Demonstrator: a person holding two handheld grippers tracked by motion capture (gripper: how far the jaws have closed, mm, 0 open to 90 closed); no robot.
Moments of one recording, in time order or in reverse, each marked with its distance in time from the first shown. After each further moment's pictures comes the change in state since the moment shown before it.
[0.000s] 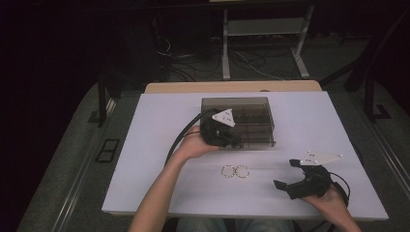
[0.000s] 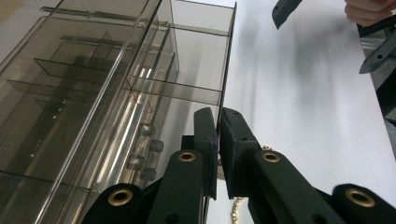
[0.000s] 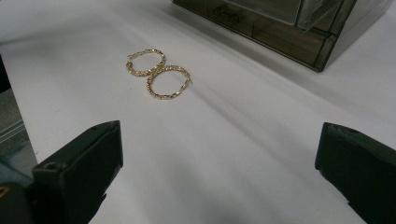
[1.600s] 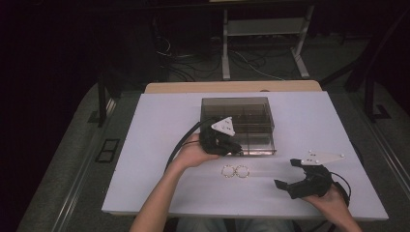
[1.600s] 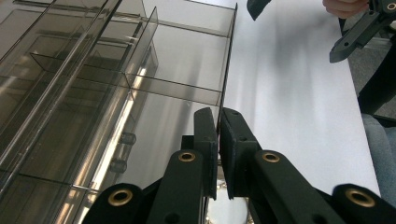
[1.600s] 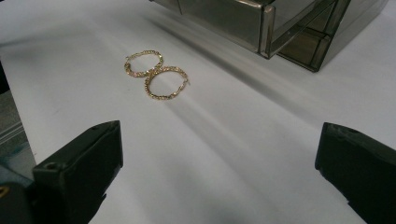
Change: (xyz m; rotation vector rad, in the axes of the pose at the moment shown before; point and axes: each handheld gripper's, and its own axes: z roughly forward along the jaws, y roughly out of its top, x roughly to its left) left arm -0.023 -0.006 -0.001 0.005 -0.004 0.010; right arm -0.001 0.000 -0.002 -0.004 -0.004 0.007
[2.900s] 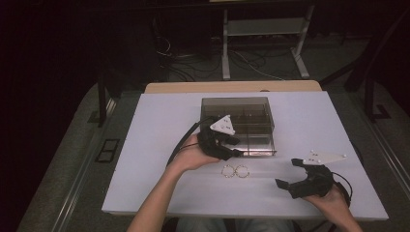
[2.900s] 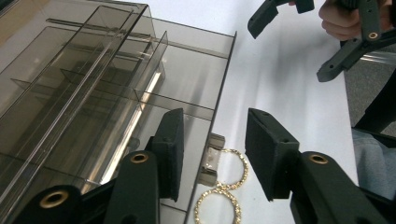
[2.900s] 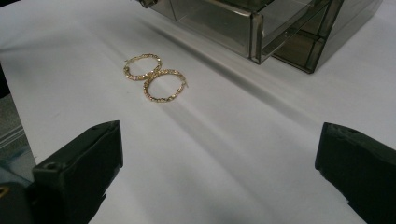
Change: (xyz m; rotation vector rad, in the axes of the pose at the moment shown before) left arm -0.021 0.013 -0.020 -0.023 0.075 -0.041; right arm -0.001 0.000 -0.003 -0.016 -0.006 0.012
